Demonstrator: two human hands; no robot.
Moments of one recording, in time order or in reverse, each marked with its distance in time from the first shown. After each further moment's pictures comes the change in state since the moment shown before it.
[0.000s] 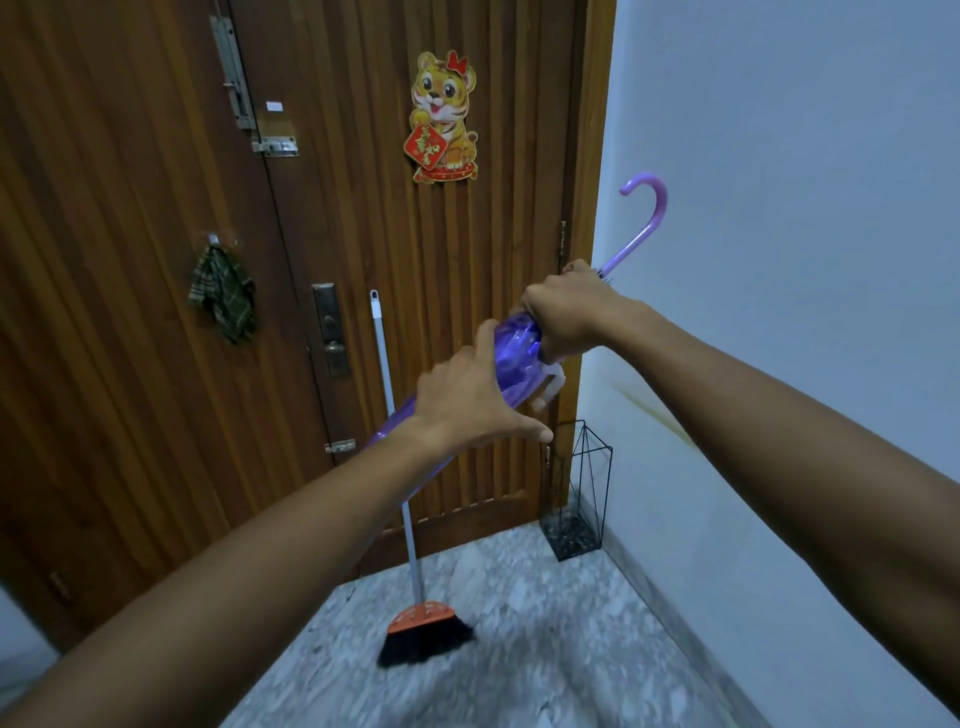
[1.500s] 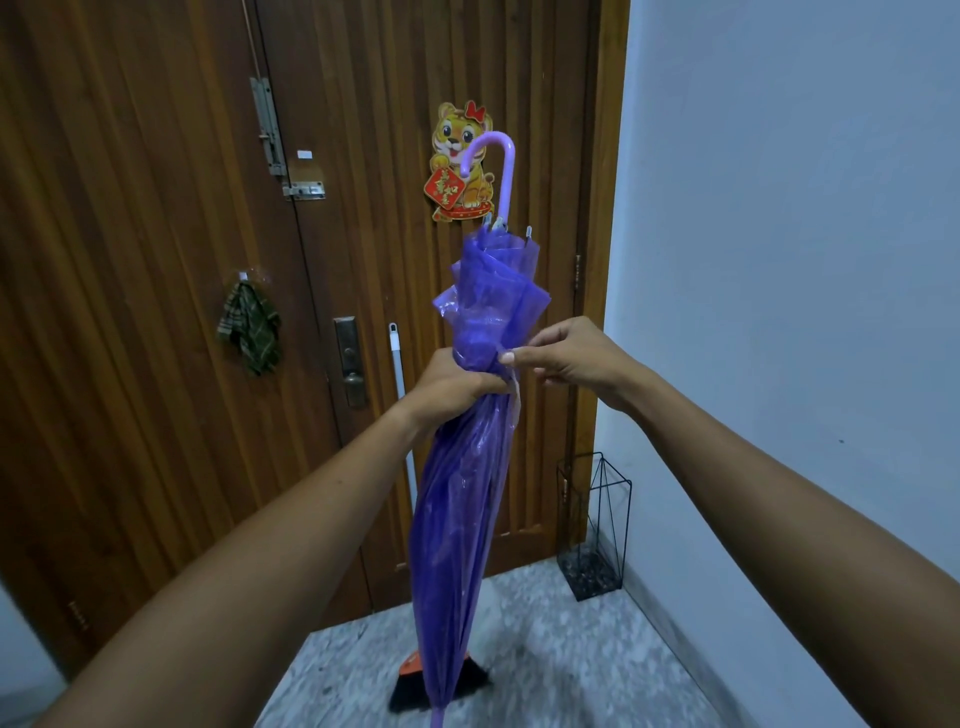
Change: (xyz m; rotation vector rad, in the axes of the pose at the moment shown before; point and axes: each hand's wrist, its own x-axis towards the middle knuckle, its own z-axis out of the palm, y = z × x) left_hand 0.031 -0.031 -0.040 -0.989 -0.135 -0.124; right_hand -0.004 -0.008 0.022 1.461 0.174 0.182
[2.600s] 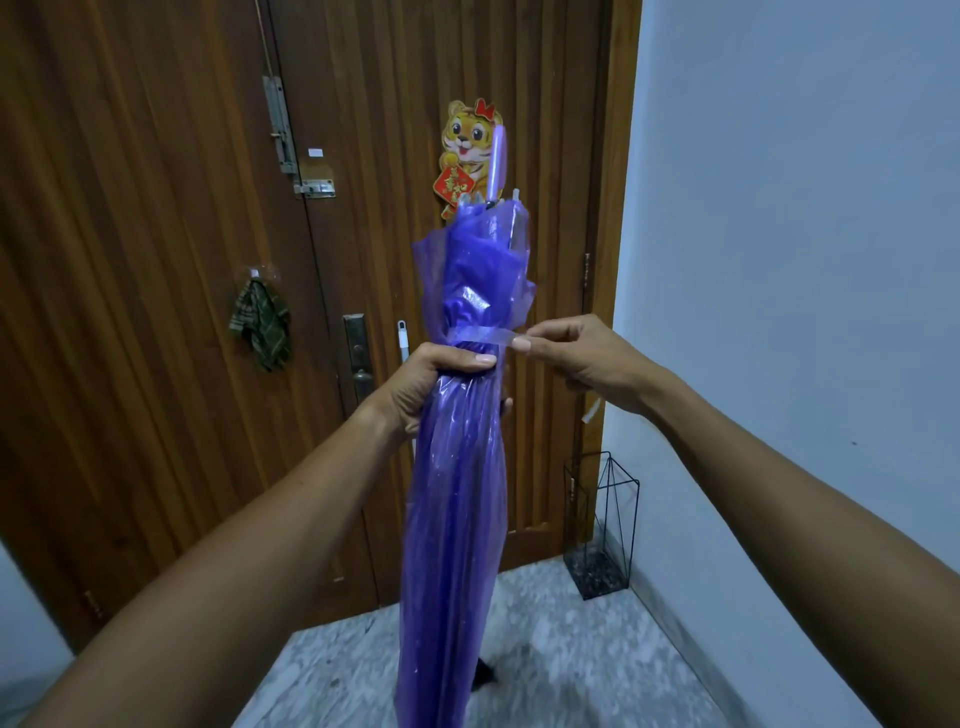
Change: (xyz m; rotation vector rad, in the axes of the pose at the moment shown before) left_hand -0.022 0.012 -0.020 -0.666 -0.330 -0.126; right_hand -0.019 -0.014 0.000 0.069 -0.120 -0.087
